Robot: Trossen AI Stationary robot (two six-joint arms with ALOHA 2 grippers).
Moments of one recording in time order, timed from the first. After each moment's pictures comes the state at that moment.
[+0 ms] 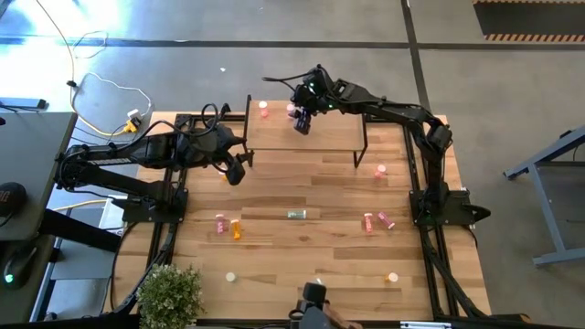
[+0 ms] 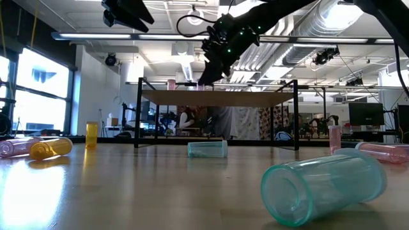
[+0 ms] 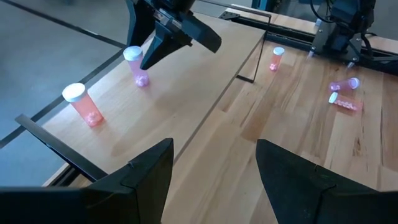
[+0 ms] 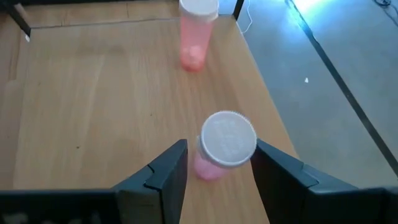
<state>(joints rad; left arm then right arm) 0.21 1.01 1.04 -0.62 -0.39 -0.21 -0.56 1.97 1.75 -0.49 -0.15 -0.31</state>
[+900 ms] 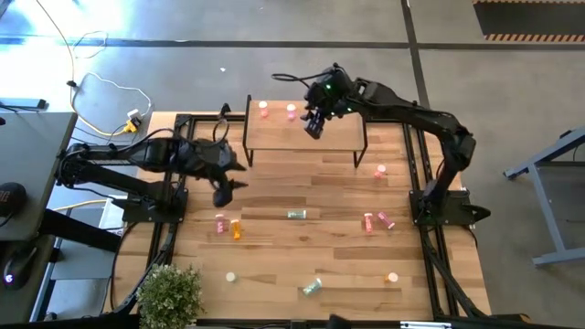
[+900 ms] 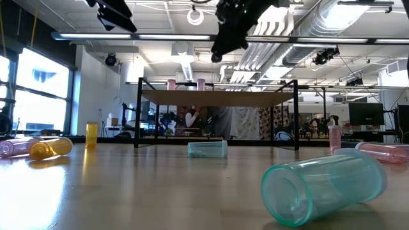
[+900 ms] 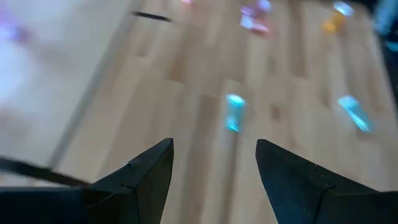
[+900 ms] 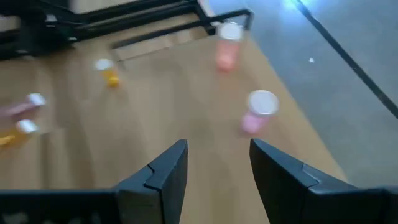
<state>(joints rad) 0.12 1.01 1.04 -0.79 -0.07 -0.14 -0.46 1.73 1.75 -0.74 -0.07 -0.08</state>
